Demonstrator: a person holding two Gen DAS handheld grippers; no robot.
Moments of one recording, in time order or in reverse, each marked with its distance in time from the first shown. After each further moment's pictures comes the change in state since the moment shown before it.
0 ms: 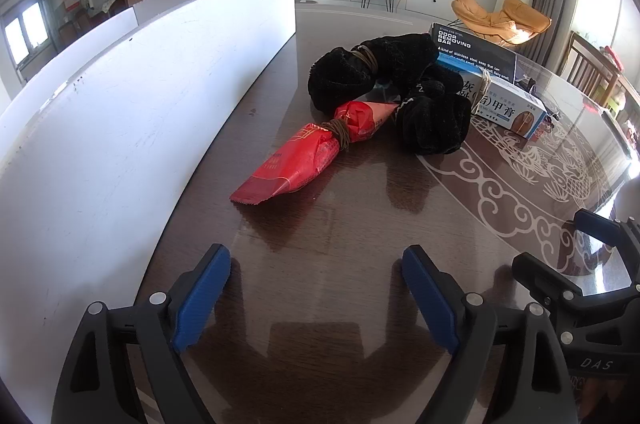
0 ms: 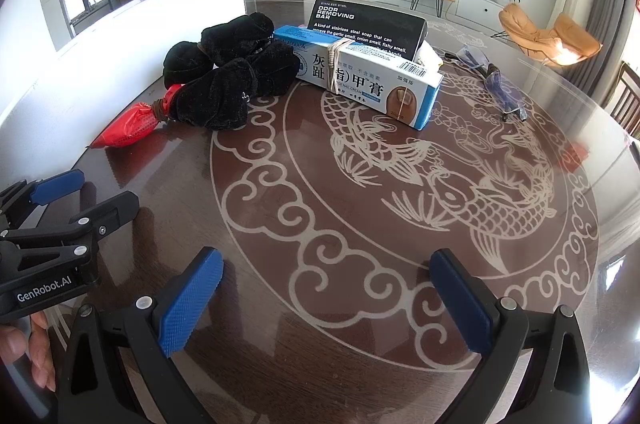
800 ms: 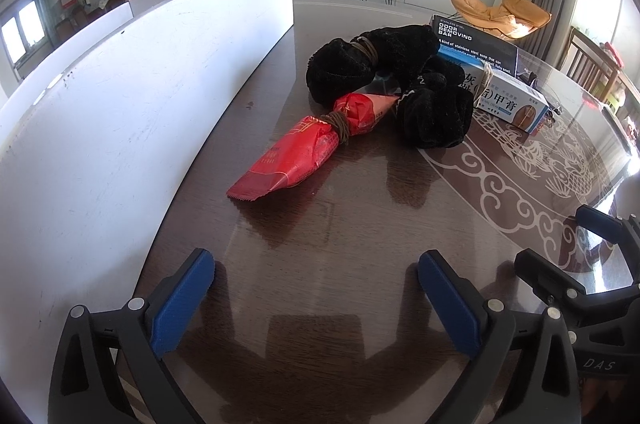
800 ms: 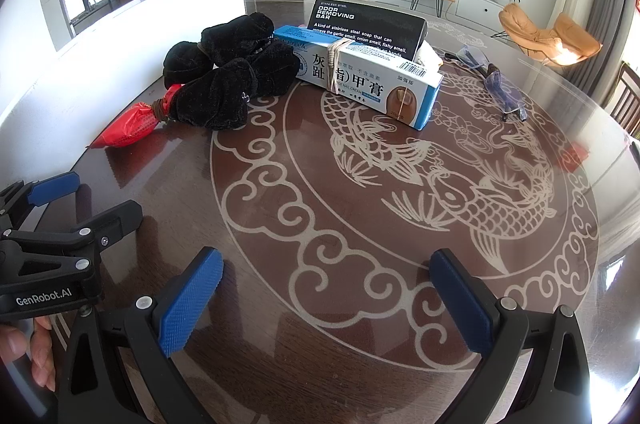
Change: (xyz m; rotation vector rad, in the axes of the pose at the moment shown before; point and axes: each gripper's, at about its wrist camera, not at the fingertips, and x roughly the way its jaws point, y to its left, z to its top) left arm 0.001 0.003 0.000 0.012 0.025 -0.006; right arm 0.000 0.000 0.000 0.001 0.000 -0.001
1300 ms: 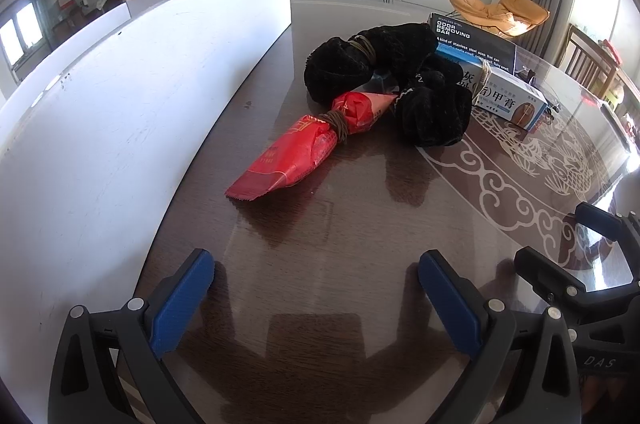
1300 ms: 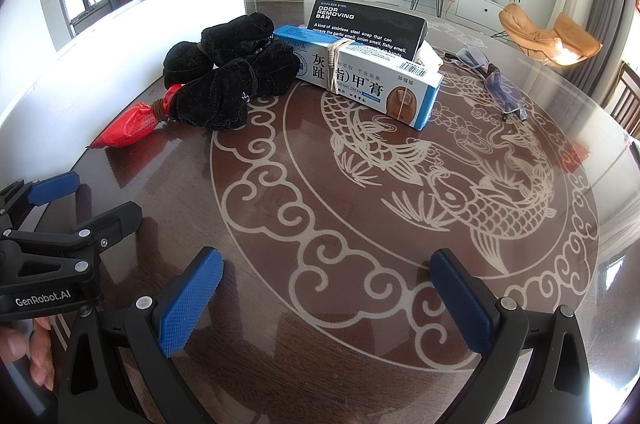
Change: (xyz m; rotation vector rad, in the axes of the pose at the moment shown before) left arm -0.003 0.000 -0.003 0.006 0.003 -0.002; right arm 0.000 0.000 0.000 0.000 0.000 0.000
